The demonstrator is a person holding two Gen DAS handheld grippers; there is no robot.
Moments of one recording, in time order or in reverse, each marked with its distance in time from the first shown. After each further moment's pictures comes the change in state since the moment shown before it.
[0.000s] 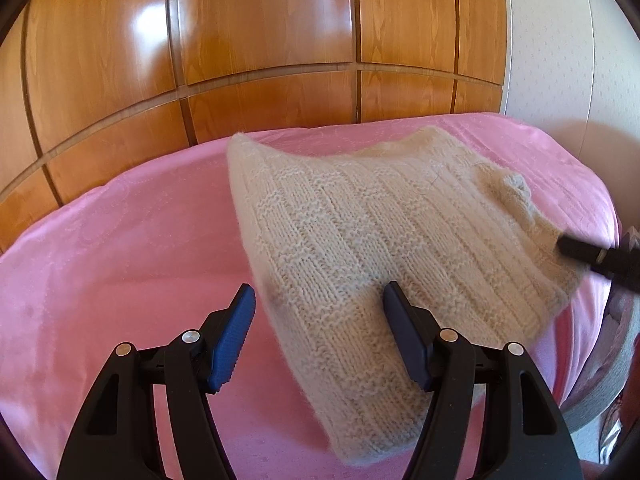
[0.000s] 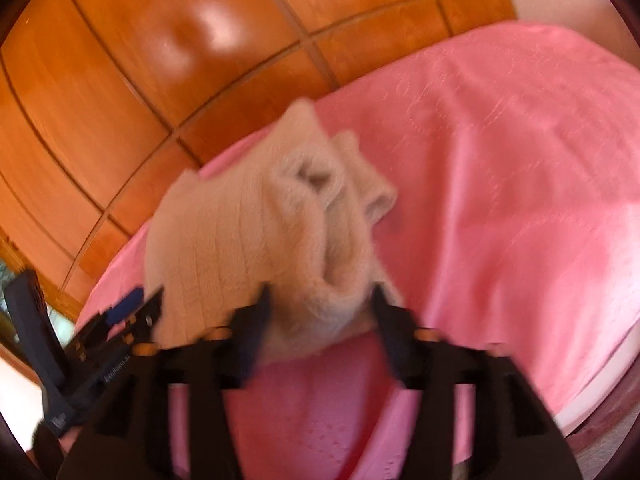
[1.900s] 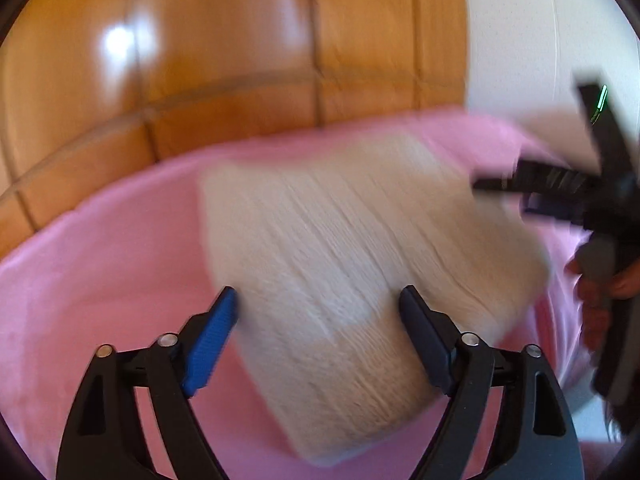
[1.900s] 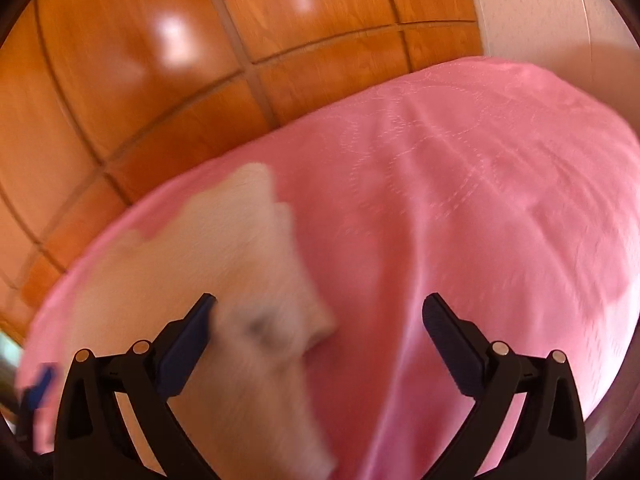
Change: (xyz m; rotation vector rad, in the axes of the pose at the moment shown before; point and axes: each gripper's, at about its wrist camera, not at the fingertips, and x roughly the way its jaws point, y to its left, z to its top) left arm 0.009 -0.036 -0.012 0.159 -0.011 -0.040; right arm 0.054 0.011 0.031 0.003 -0.040 -0.124
